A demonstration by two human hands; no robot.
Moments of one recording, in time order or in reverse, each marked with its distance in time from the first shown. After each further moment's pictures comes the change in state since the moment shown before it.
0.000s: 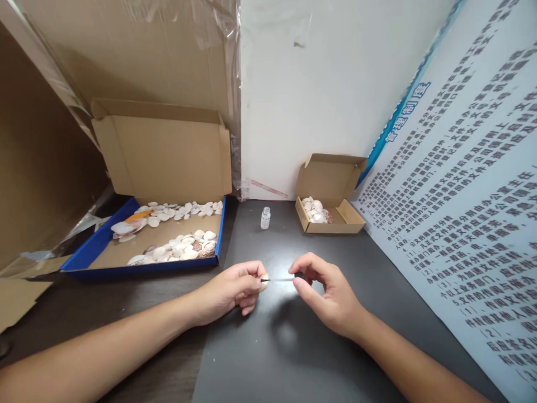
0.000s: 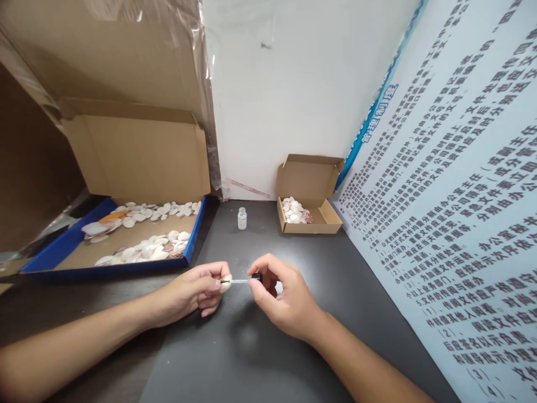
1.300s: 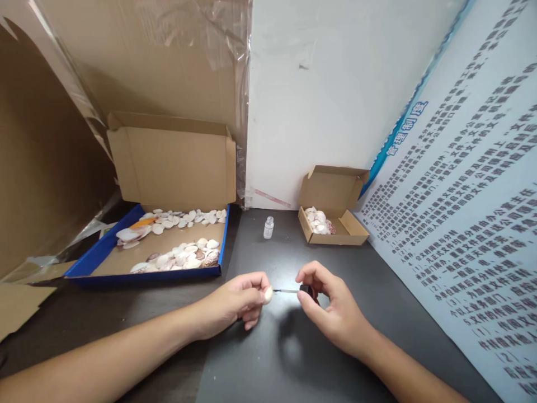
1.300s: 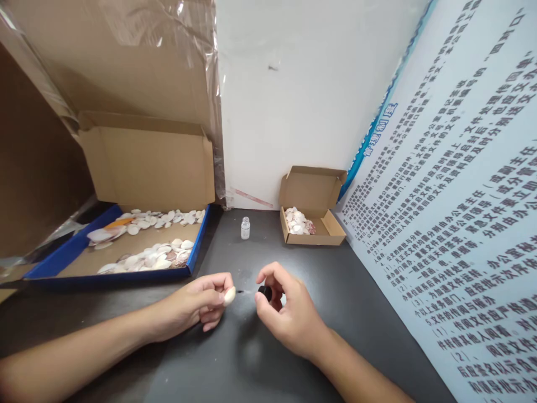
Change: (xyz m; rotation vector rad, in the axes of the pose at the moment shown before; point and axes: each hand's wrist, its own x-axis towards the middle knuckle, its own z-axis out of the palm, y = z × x) left_hand 0.001 -0.003 0.001 -0.013 -0.001 0.016; right_hand -0.002 0.000 0.000 0.095 -0.035 0.130
